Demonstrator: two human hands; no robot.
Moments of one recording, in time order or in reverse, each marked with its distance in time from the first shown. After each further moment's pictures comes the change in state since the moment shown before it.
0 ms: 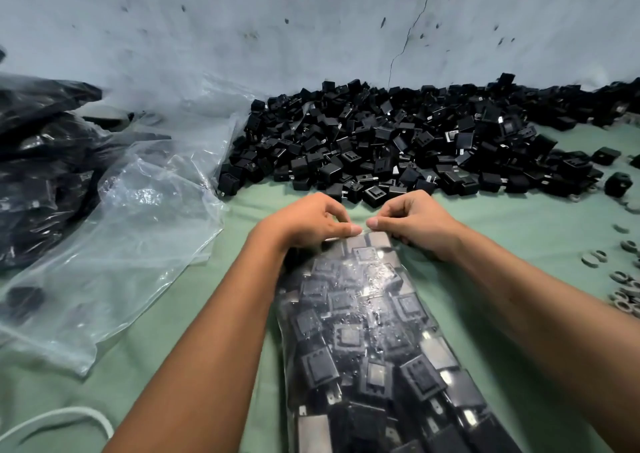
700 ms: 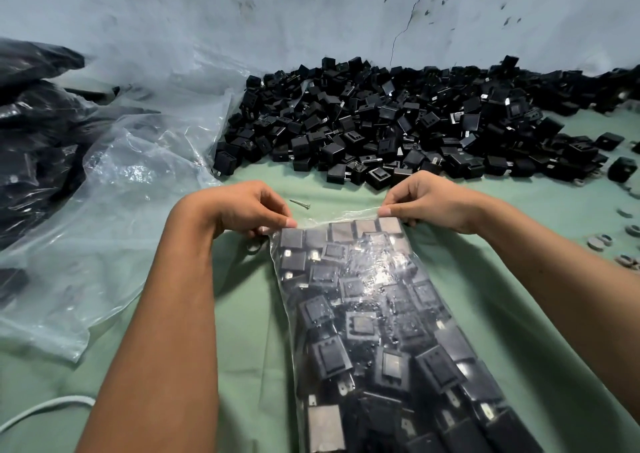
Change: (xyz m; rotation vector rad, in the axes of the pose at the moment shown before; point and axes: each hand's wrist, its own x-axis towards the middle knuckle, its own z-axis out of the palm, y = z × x) left_hand -0.047 -0.054 -0.044 -0.185 -0.105 -0.149; right_hand 0.003 -0.009 -0.019 -0.163 -0.274 0.009
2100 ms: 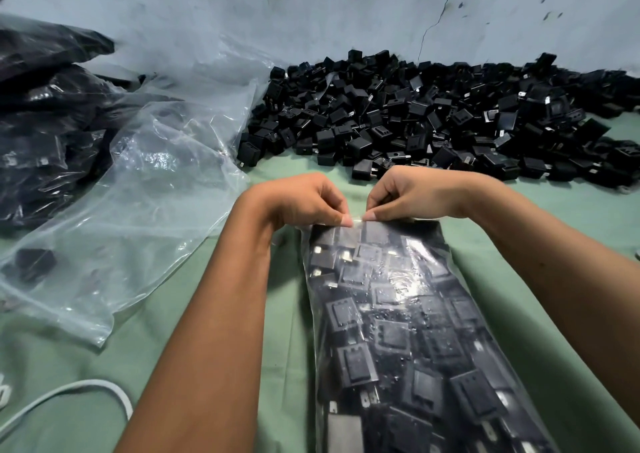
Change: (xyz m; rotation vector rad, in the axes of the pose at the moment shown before) left_hand 0.014 0.026 0.022 0.023 -0.044 0.084; right_hand 0.038 -0.054 0.030 -0.398 -0.210 -0.019
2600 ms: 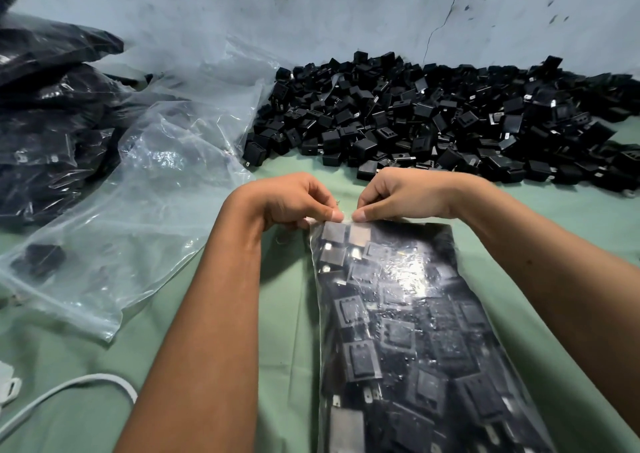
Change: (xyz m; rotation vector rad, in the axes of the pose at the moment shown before) left_hand -0.010 -0.015 -0.008 -0.149 0.069 -0.087; right_hand 0.010 -0.014 0.005 0.026 -0.049 -0.019
